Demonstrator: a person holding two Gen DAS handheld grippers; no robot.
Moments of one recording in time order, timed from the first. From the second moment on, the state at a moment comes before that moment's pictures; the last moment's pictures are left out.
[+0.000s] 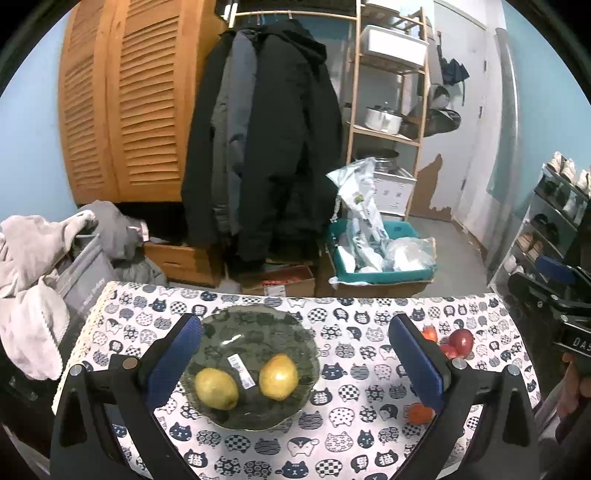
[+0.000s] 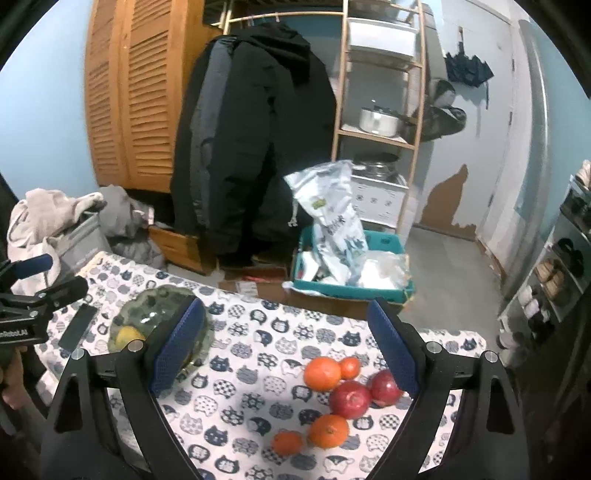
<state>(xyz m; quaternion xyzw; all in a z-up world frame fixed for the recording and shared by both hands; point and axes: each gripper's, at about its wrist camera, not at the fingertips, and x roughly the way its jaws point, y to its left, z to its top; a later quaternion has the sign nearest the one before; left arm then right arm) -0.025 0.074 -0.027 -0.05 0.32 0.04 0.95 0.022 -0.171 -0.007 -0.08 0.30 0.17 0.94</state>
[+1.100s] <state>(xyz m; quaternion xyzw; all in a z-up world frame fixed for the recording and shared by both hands) 0.046 -0.026 -0.111 0.01 0.42 -0.03 0.91 0.049 -0.243 -0.091 -0.07 0.40 0.08 0.91</state>
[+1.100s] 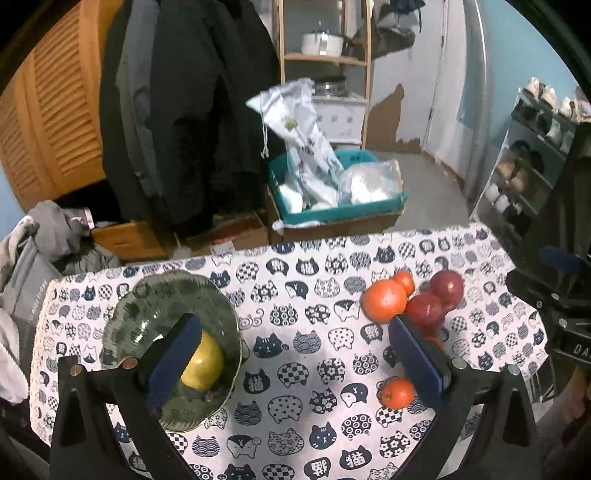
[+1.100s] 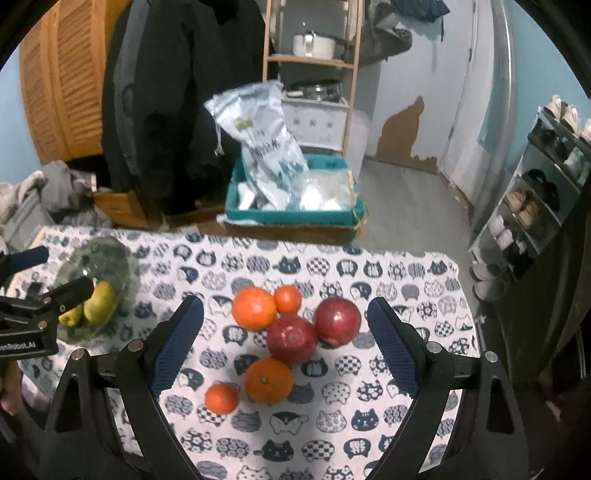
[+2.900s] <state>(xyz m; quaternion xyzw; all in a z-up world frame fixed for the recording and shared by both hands) 0.077 -0.067 -0.245 0.03 0.56 -0.05 0.83 0.086 -0.246 -0.268 -0.03 0.61 0.09 0.78</state>
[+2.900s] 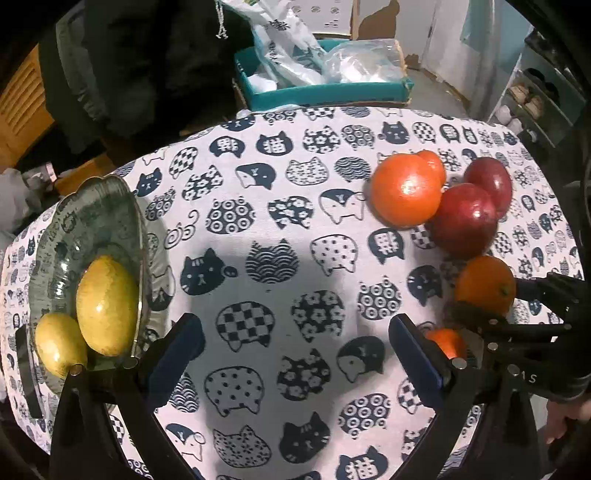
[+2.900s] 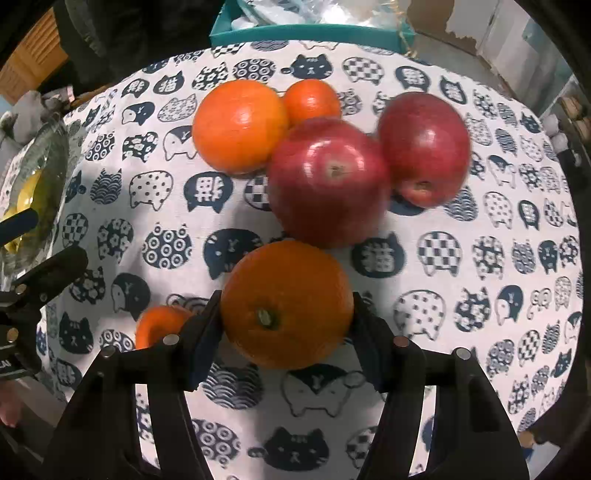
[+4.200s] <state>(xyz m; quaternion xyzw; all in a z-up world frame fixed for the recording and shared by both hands) 0.050 -0.153 -0.281 0.04 0.60 -0.19 0.77 0.060 -0.302 -0.248 -0.01 0.60 0.05 0.80</state>
